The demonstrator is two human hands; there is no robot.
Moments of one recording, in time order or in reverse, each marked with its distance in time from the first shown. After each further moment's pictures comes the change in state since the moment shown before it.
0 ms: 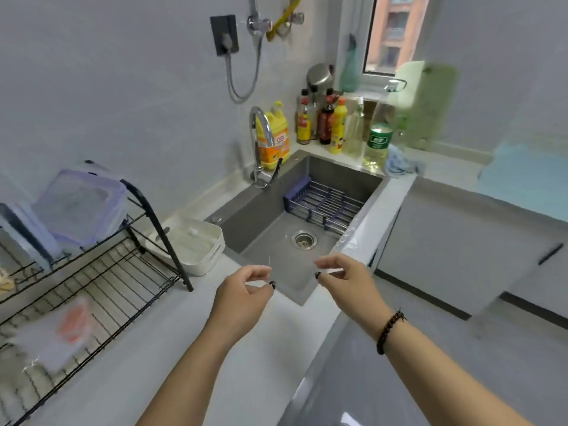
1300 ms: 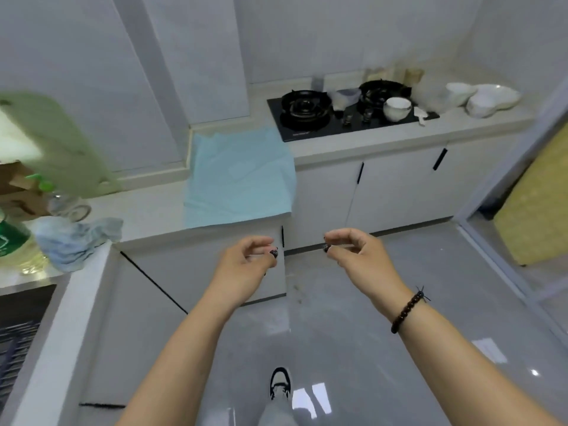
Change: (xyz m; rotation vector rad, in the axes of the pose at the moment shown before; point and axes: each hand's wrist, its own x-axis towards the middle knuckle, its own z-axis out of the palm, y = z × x) left_hand 0.077 0.329 0.625 0.037 -0.835 0.207; right_hand 0.028 0.183 -0.596 0.247 0.860 0.262
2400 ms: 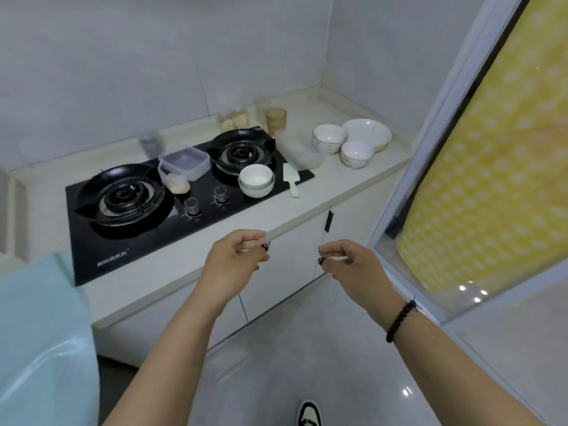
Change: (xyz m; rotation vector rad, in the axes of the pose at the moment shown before) left_hand 0.408 0.241 0.402 0.052 -0.325 0.098; right_hand 0.421 0.014 -0.366 -0.034 0.329 0.138
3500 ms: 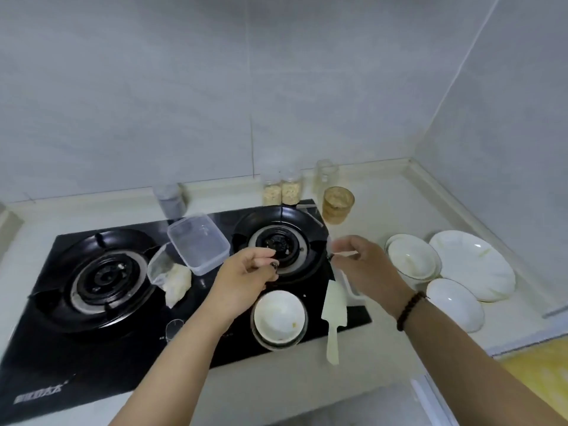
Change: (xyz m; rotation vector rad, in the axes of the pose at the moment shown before) left_hand 0.363 0.078 -0.016 -0.112 0.189 -0.083; right_hand 0.439 -0.140 0.046 -0.328 -0.323 -0.170
